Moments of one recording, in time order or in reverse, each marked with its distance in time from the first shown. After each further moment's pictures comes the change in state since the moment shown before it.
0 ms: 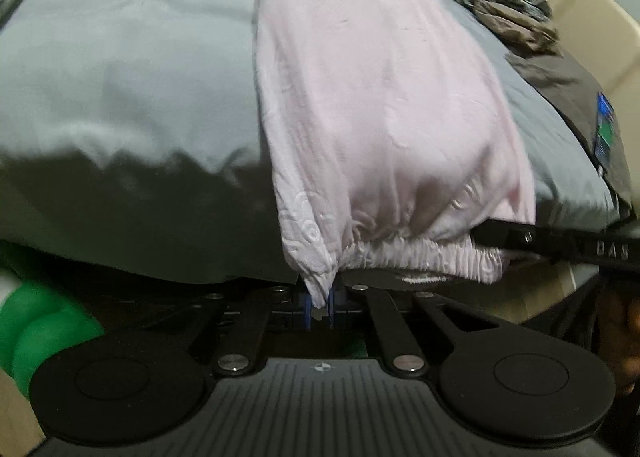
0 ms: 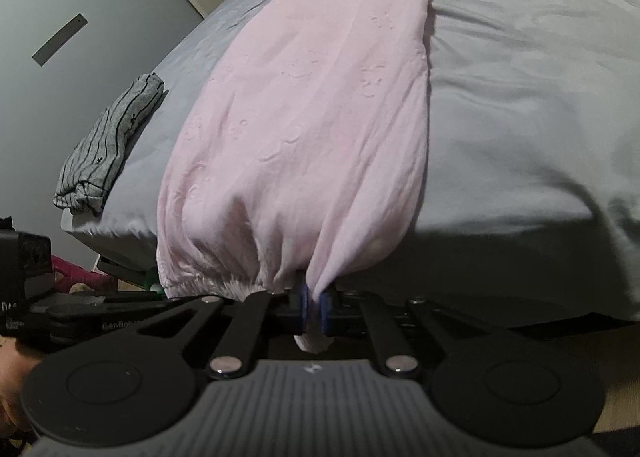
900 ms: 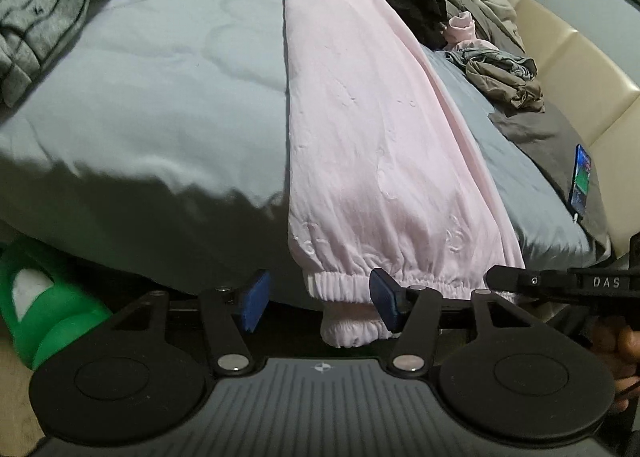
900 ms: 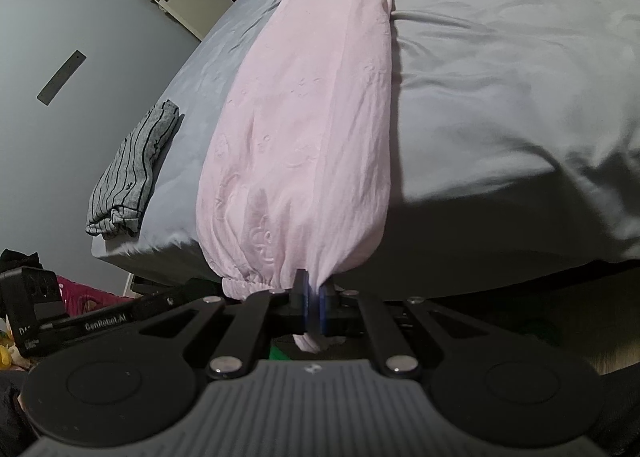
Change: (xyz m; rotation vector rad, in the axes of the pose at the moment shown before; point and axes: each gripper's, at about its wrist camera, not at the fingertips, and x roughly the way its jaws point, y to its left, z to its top) left arm -0.033 0.019 0.009 -0.095 -0.130 -0.054; right arm -0.038 0.006 -0.009 0.111 -0.011 0.052
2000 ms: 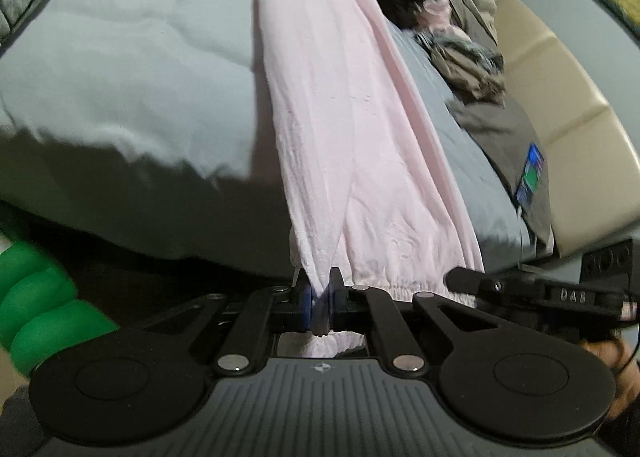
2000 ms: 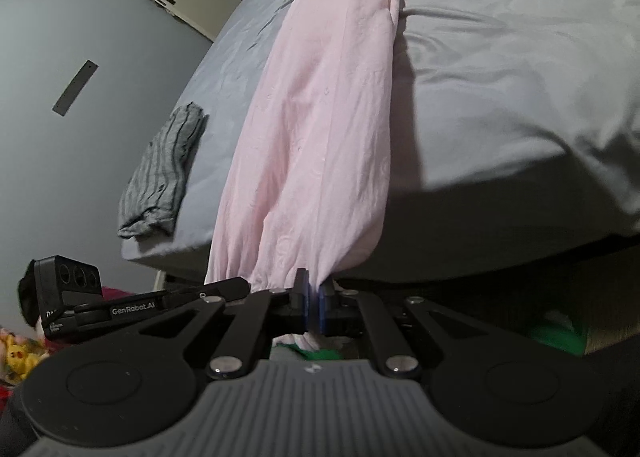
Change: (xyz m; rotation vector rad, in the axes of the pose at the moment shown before) left arm -0.022 -0.016 0.006 -0.067 0.140 -0.150; right arm -0.030 0.009 -0.005 0.074 0.048 0.081
